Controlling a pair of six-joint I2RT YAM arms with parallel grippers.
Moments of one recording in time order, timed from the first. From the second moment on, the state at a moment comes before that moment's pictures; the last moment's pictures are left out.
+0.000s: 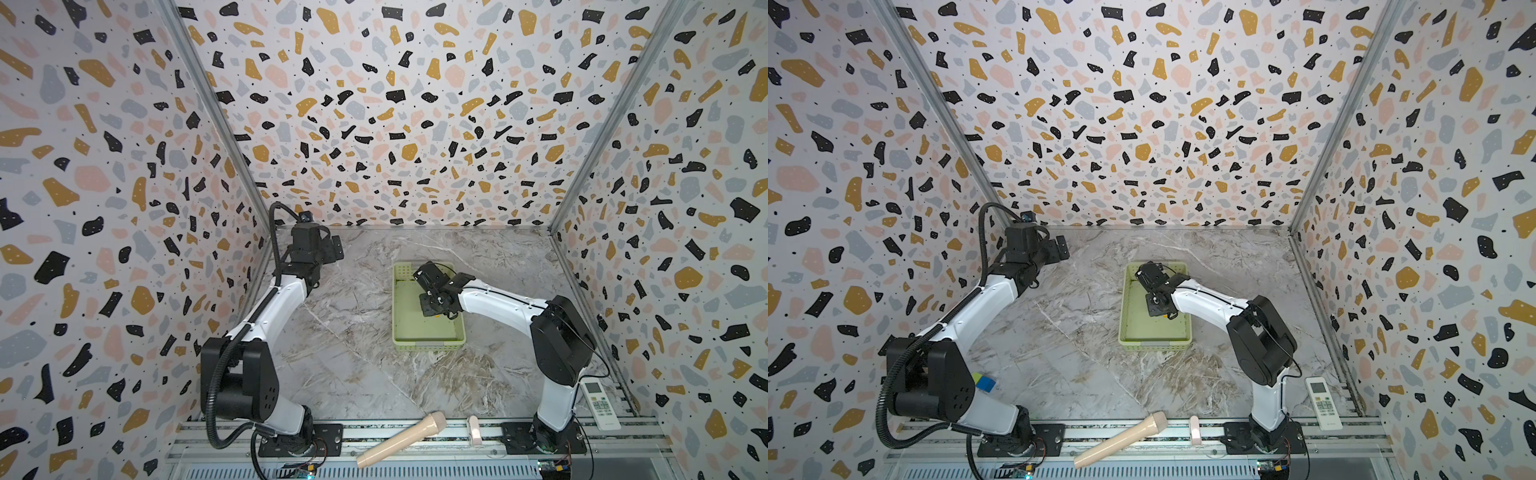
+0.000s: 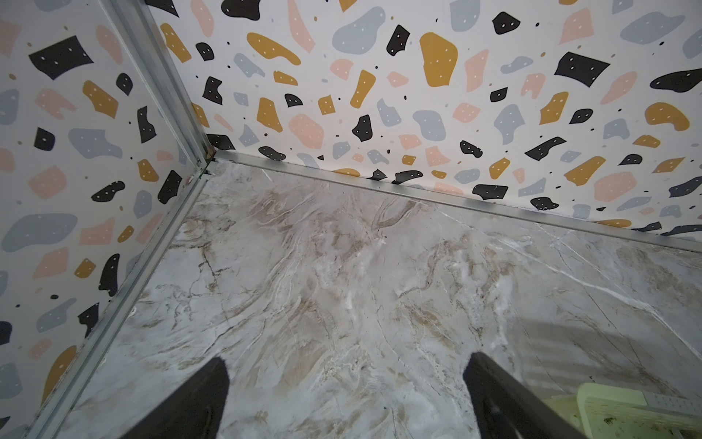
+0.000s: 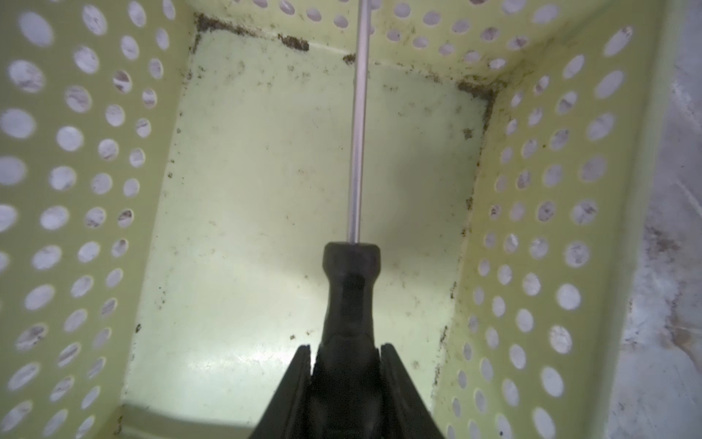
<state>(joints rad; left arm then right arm) -0.10 1.51 1.18 -0.20 -0.17 -0.20 0.77 1.87 1.38 -0.67 0.24 0.46</state>
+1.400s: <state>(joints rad) -0.10 1.50 1.18 -0.20 -0.16 -0.19 0.79 1.92 1.33 -0.61 0.28 0.44</state>
